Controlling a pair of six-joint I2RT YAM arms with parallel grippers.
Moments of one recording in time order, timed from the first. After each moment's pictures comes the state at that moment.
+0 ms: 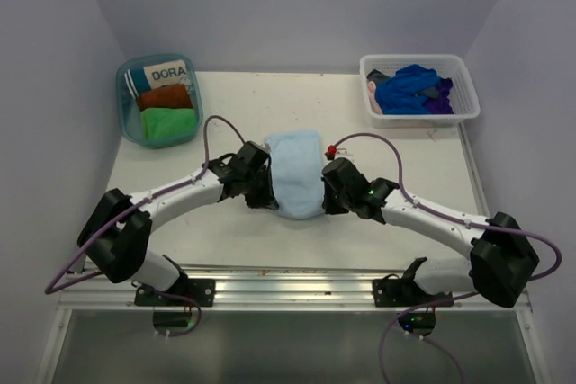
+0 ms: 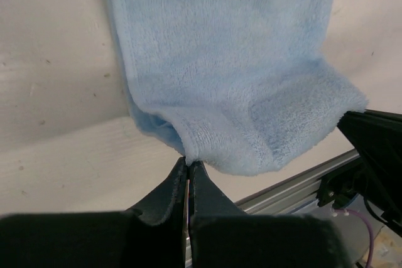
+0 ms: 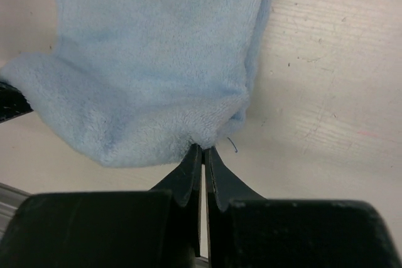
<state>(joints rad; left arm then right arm) -0.70 1.48 0.90 -0.47 0.16 -0.81 0.82 1.28 0.78 -0.44 0.19 0.64</state>
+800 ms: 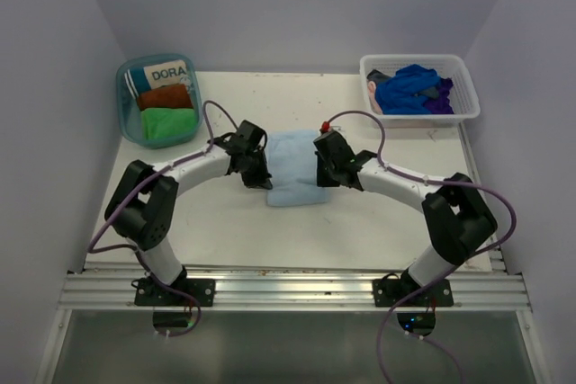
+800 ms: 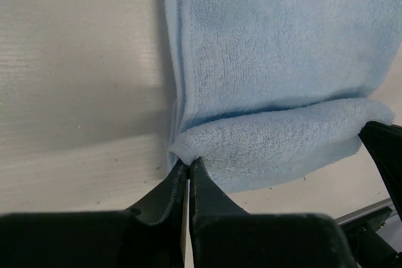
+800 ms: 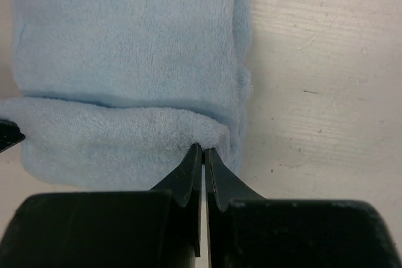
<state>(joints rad) -0.53 1.71 1.08 -0.48 0.14 -0.77 0.66 1.61 1.00 -0.35 0.19 0.57</state>
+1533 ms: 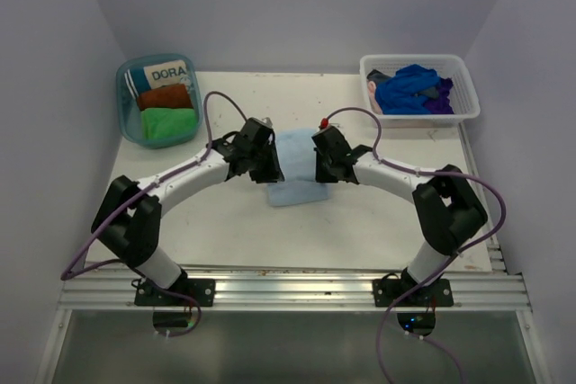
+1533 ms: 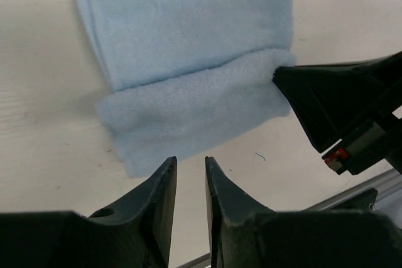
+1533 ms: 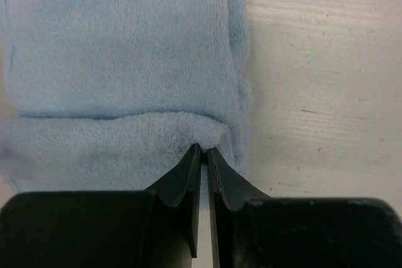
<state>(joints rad) -0.62 1.59 1.12 -0.49 0.06 -0.77 0.63 1.70 1.06 -0.35 0.18 0.57</state>
